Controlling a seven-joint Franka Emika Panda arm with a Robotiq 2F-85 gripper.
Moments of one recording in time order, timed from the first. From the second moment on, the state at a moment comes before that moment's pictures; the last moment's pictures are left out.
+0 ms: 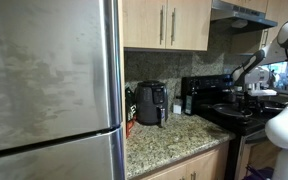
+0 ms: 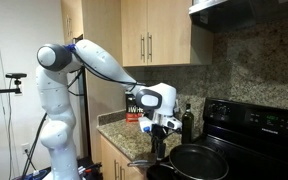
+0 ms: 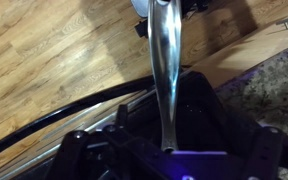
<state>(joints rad) -0.32 -0.08 -0.39 -2.31 -0.16 2.08 -0.15</state>
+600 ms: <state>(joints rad) -0.32 0.06 -0.39 -2.31 -0.07 2.18 -0.23</state>
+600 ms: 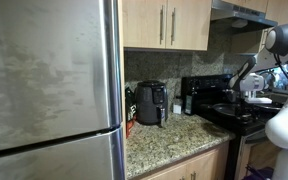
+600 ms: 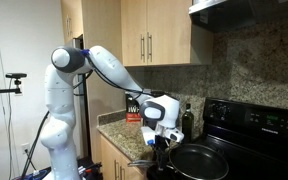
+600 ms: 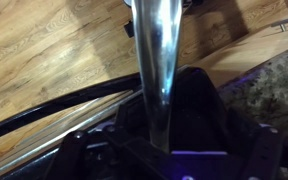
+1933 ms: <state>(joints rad) -0.31 0.04 -0.33 -2.28 0.05 2.40 -0.11</state>
